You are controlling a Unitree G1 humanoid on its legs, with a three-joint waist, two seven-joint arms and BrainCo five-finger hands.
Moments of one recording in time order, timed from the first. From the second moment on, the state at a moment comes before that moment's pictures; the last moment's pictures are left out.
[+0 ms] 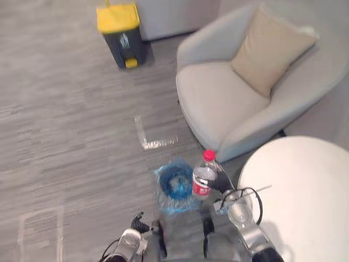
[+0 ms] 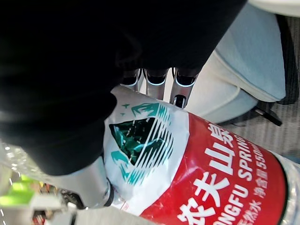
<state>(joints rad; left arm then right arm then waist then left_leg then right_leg) -0.14 0.10 -0.12 1.07 0.14 -0.04 0.20 -0.09 -0.20 0.30 0.23 -0.20 -0.17 -0.13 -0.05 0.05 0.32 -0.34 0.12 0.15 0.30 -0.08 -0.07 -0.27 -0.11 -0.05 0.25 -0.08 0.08</state>
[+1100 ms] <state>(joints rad) -0.05 0.03 -0.04 0.09 -0.16 -0.16 0.23 -0.77 -0.46 0.20 0.46 -0.28 -0.09 -0.33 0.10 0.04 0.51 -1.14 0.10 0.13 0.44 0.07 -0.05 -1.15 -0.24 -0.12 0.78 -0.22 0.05</state>
